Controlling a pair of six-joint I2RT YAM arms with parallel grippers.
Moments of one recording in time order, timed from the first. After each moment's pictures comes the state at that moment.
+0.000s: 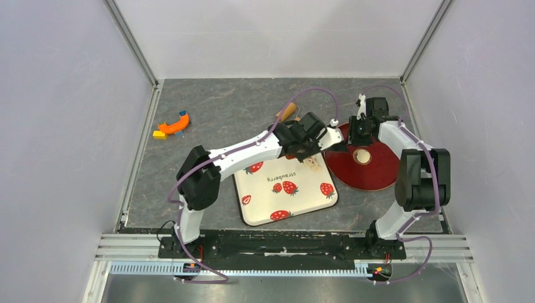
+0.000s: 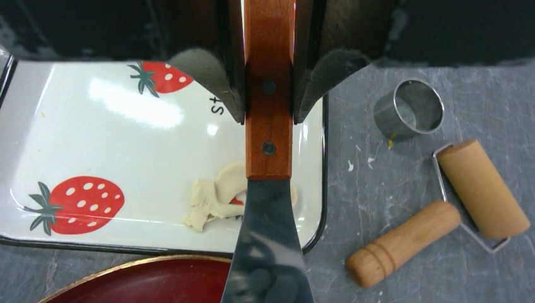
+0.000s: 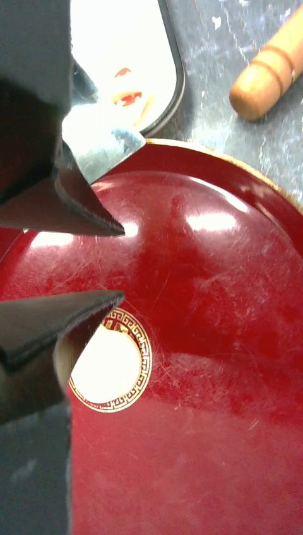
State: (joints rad) left arm -0.97 2.01 1.73 -0.63 -0.06 0.37; right arm -0.01 1.69 1.11 -0.48 -0.16 0.09
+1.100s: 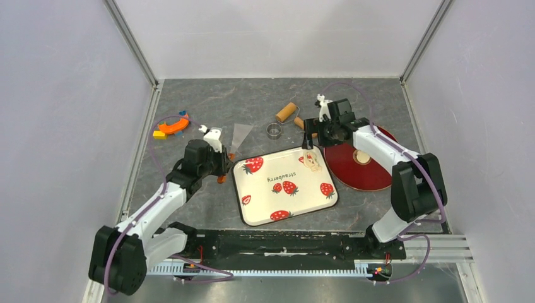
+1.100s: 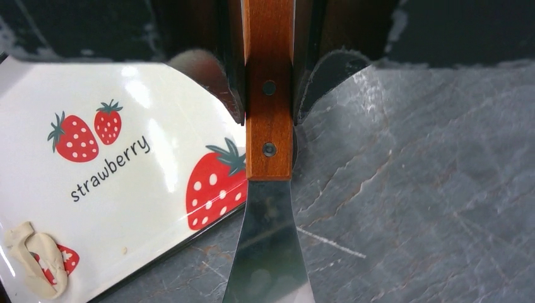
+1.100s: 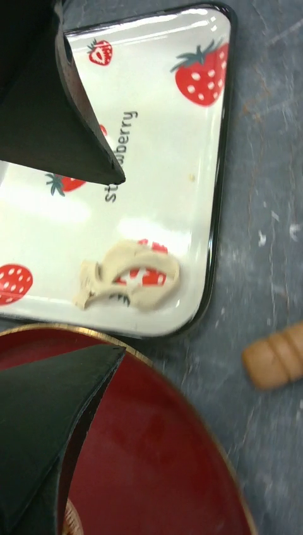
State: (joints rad) left arm -0.35 1.06 0.55 -0.12 0.13 -0.16; right arm 0.30 1.61 1.11 -0.42 -0.23 0.16
